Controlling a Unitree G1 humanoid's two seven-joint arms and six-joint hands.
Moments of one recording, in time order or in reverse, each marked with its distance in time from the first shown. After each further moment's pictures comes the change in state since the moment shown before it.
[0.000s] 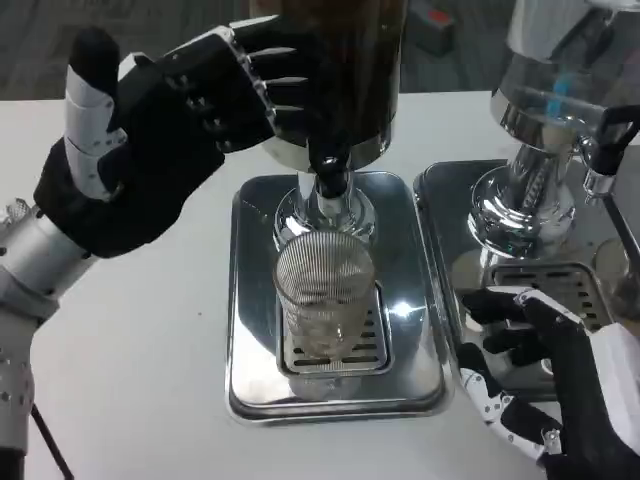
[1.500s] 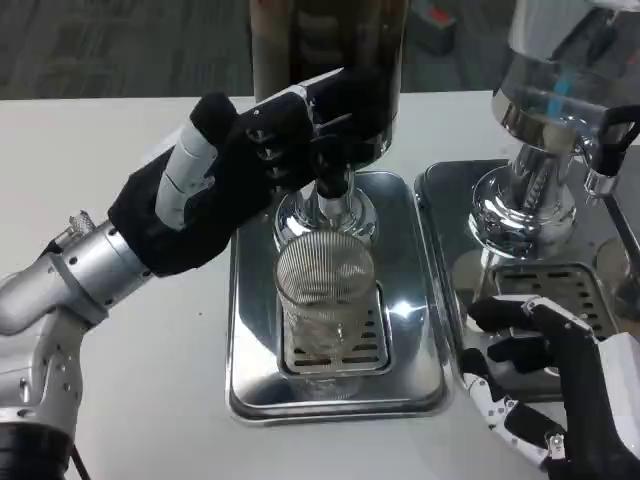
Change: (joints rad) left arm -0.080 -0.049 -0.088 0.259 0.187 -0.183 -0.072; right arm 0.023 0.032 0.005 0.002 0.015 0.002 -0.019
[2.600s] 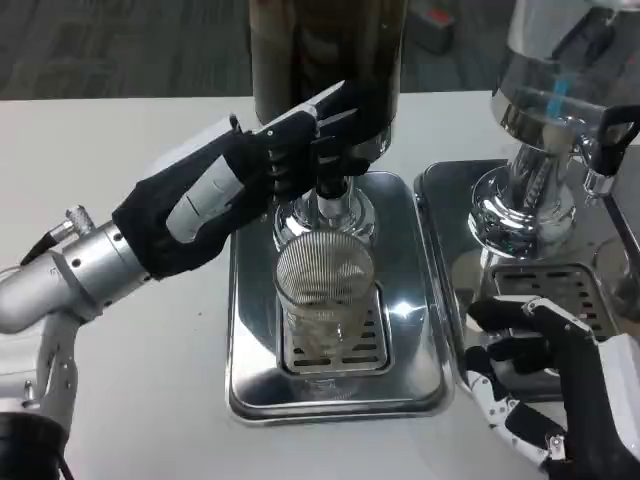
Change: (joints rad) left arm -0.032 0.036 -0.041 0.100 0.097 -0.197 -0.016; right arm 0.000 0.000 -0.001 0.003 0.010 0.000 0.002
